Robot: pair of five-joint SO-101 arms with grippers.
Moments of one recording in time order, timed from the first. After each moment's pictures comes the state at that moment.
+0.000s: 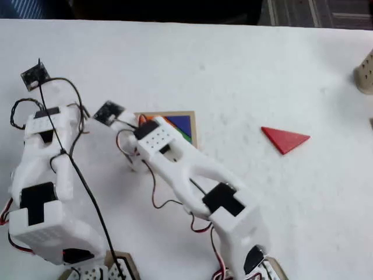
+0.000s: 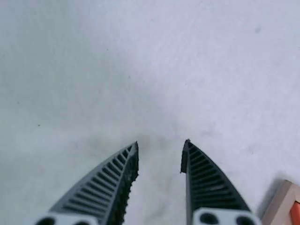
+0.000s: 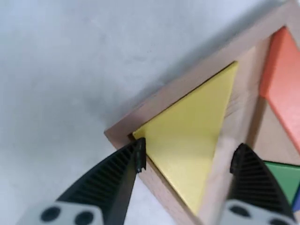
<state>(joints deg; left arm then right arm) -21.8 9.5 24.6 38.6 20.3 -45.4 25.6 -0.5 62.1 17.7</state>
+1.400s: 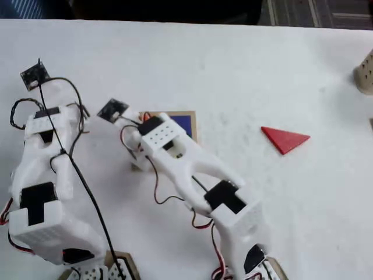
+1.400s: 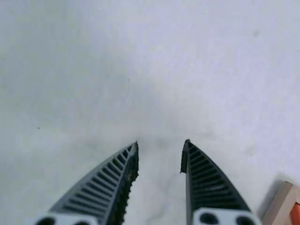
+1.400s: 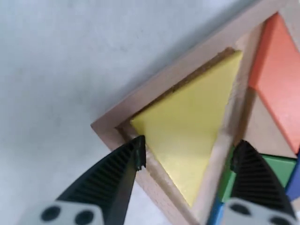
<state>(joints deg) -21.8 9.5 24.6 38.3 20.3 -42.5 25.7 -0.5 61.3 18.7</state>
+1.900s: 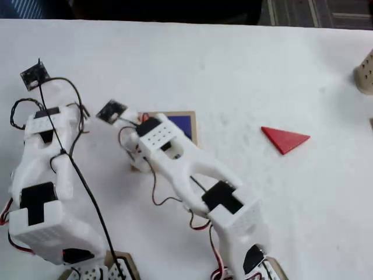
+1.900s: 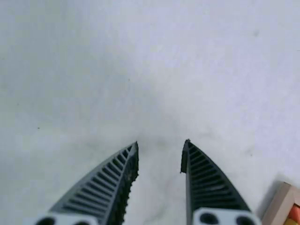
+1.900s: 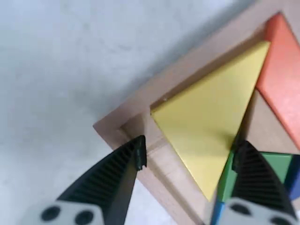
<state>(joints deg) -21.8 9.5 24.6 38.3 20.3 -45.0 25.9 -1.1 63.4 18.0</state>
